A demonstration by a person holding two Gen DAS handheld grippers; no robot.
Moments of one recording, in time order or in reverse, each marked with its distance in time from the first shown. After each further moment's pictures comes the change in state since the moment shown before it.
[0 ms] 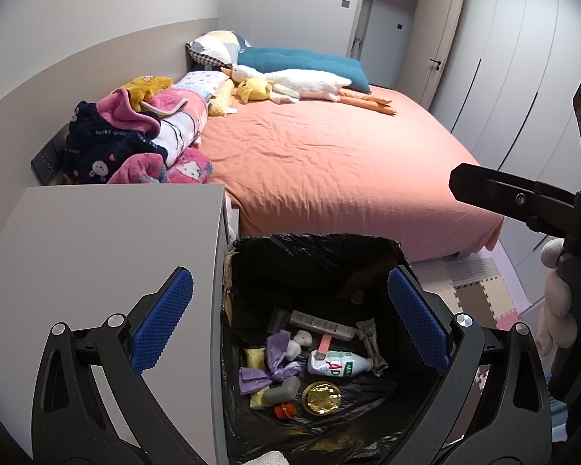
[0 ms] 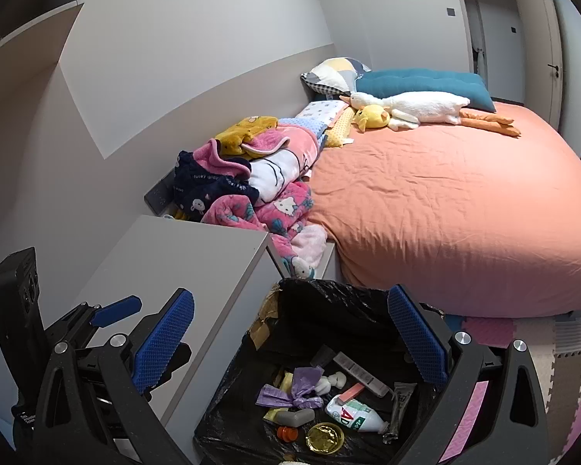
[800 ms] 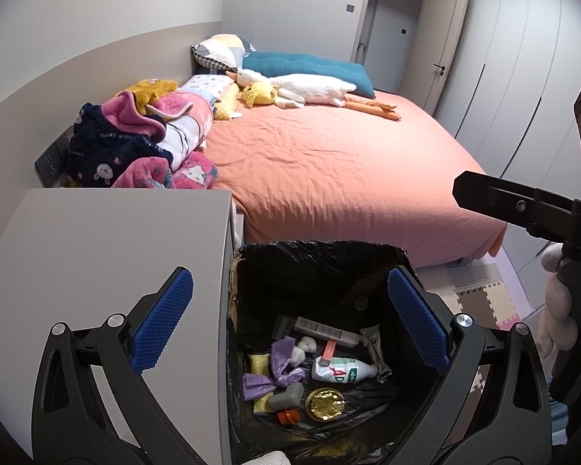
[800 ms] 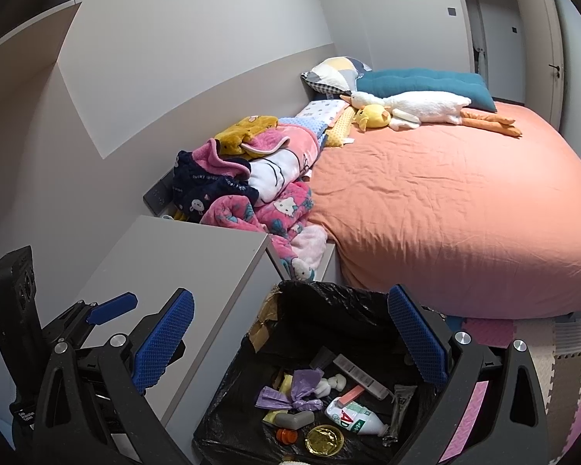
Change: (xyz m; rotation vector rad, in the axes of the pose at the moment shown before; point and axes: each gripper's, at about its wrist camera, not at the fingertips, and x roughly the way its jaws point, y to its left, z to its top) left arm 0.000 0.003 0.002 -0.008 -0.019 0.019; right arm 0.000 -0.002 0.002 -0.003 0.001 0.002
